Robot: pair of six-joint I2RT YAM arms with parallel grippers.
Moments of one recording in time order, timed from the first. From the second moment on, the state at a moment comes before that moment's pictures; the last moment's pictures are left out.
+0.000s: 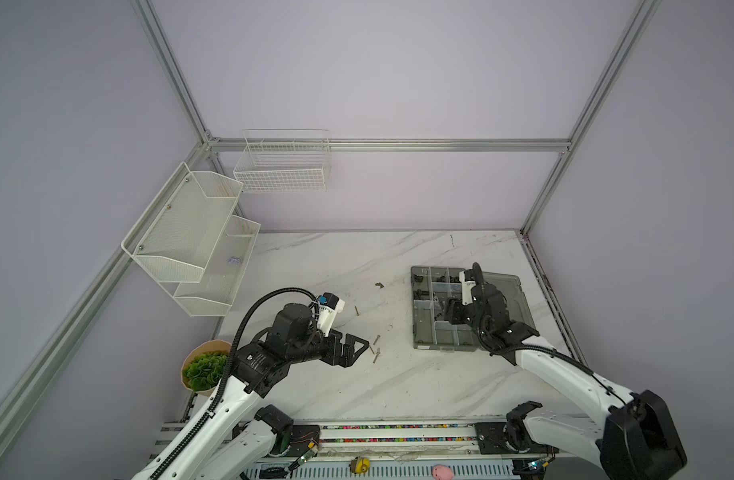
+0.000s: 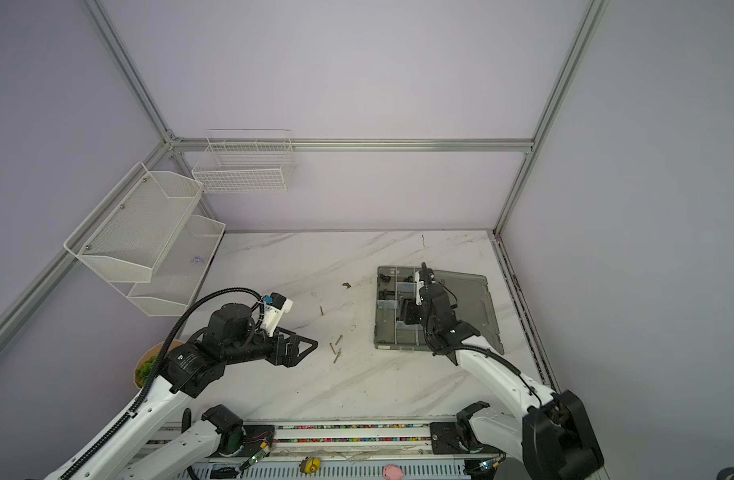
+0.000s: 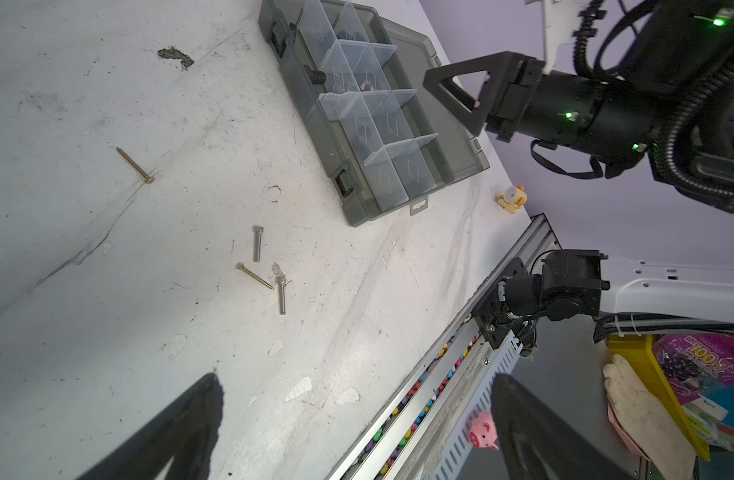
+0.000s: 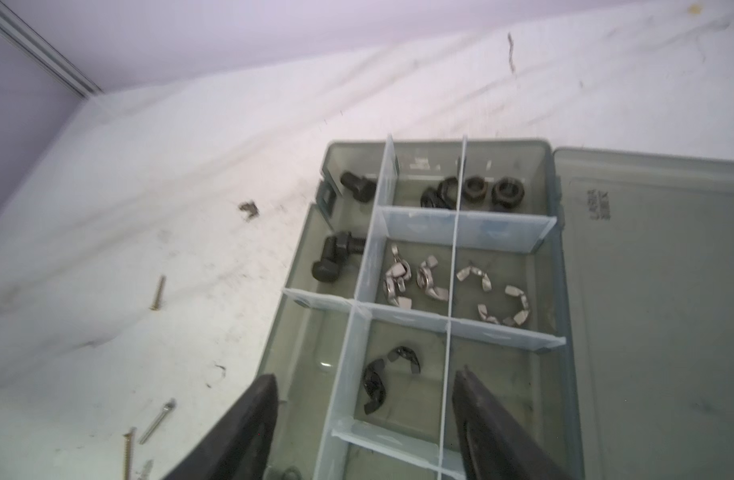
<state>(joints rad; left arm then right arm) -0.52 0.77 0.79 -0.70 0.41 -0.39 0.45 1.00 0.59 -0.04 0.06 0.38</state>
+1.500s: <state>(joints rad) -0.52 0.73 0.79 -0.70 0.34 -0.39 1.02 1.83 0.94 0.02 0.22 0.76</state>
